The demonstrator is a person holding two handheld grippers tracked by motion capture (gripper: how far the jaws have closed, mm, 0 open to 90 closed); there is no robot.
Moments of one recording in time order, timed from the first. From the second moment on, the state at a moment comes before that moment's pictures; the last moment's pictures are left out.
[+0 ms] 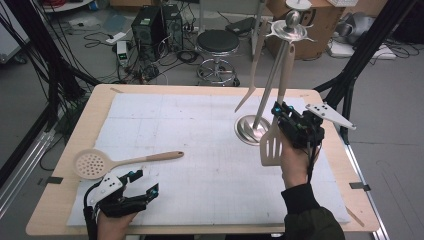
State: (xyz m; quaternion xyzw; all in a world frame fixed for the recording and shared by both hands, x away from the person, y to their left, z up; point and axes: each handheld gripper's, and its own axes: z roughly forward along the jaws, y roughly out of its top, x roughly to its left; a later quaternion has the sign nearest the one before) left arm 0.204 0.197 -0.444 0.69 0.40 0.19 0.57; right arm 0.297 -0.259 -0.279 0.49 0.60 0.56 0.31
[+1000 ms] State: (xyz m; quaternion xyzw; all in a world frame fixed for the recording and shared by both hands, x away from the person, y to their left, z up) left arm 0.203 0.199 -0.444 0.69 0.40 0.19 0.57; right arm 0.311 -0.273 -0.287 0.50 0.56 0.60 0.27
